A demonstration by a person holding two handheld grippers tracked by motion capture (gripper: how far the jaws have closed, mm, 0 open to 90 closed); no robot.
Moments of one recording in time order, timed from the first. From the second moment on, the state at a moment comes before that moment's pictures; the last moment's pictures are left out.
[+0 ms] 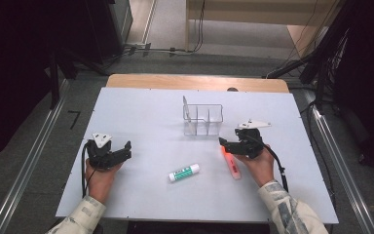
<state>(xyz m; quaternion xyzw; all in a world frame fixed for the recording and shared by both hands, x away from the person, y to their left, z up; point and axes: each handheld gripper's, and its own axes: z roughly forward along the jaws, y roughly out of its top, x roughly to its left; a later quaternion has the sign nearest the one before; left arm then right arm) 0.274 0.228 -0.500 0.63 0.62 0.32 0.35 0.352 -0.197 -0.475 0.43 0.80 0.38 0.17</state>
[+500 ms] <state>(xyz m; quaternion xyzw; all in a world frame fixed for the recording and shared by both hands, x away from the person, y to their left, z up) 0.274 0.228 -0.500 0.63 0.62 0.32 0.35 0.330 -0.192 -0.500 0.42 0.82 0.35 0.18</state>
